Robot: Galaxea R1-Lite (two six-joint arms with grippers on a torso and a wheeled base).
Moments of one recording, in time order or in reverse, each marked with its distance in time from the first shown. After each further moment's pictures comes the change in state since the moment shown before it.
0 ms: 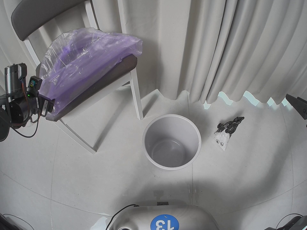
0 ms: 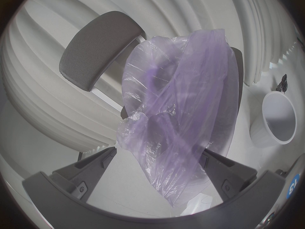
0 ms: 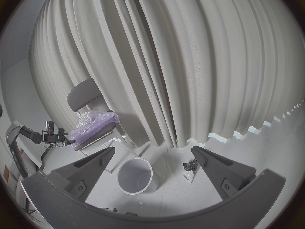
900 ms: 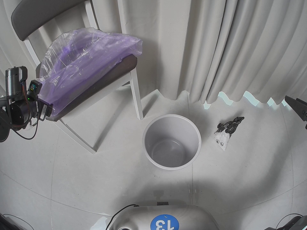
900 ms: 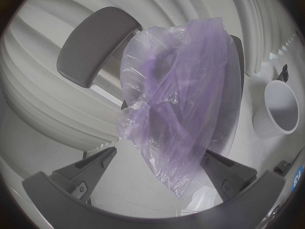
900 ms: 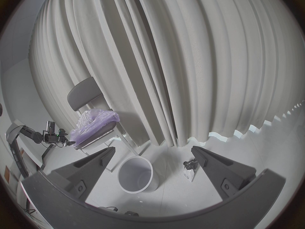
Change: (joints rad) left arm 0.015 0.013 0.010 0.021 0.030 0.039; right arm 0.004 0.002 0.007 0.000 0.003 -0.001
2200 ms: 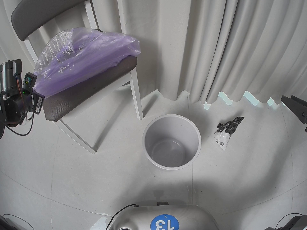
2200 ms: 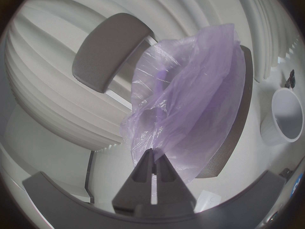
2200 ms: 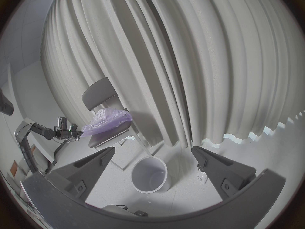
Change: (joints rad) left arm -0.024 -0.069 -0.022 -0.018 0.086 0.003; right arm 0.143 -0.001 -0.001 -0.031 0.007 0.000
